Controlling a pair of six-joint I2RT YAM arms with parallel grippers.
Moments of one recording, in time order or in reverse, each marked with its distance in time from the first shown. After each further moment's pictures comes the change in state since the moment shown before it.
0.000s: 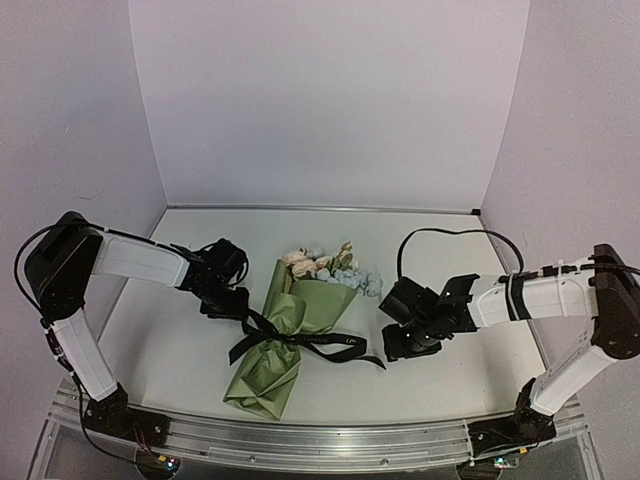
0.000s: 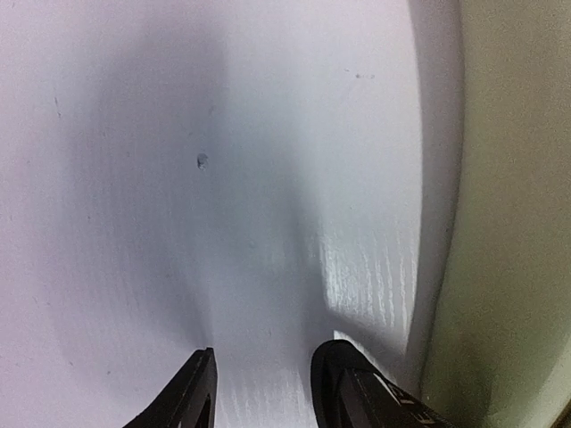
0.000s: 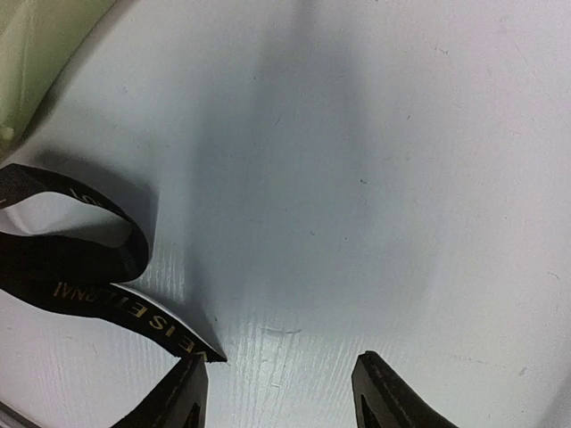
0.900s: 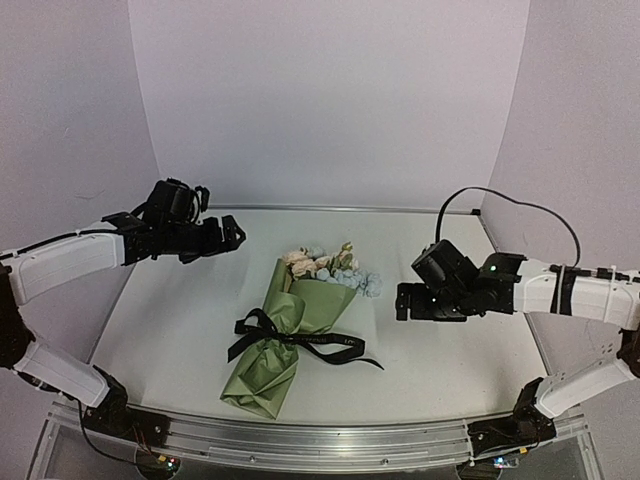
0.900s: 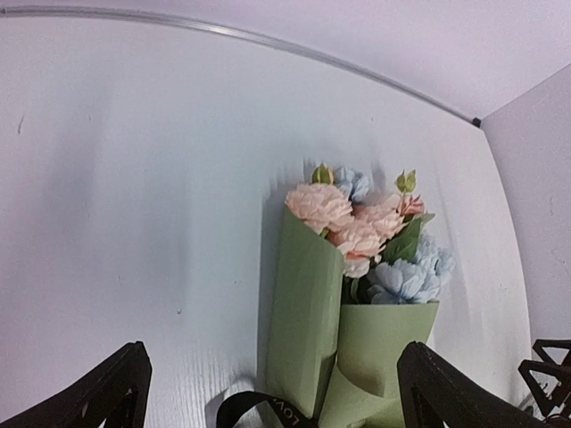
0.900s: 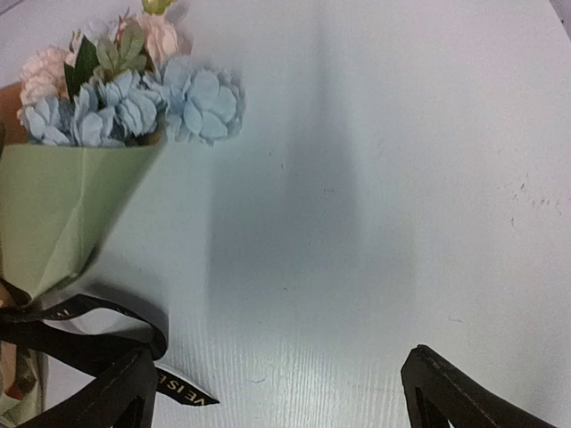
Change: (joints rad) left arm 0.117 -0.390 0.059 0.044 0.081 -0.053; right arm -0.101 -0.214 0.027 -0.031 0.144 0.011
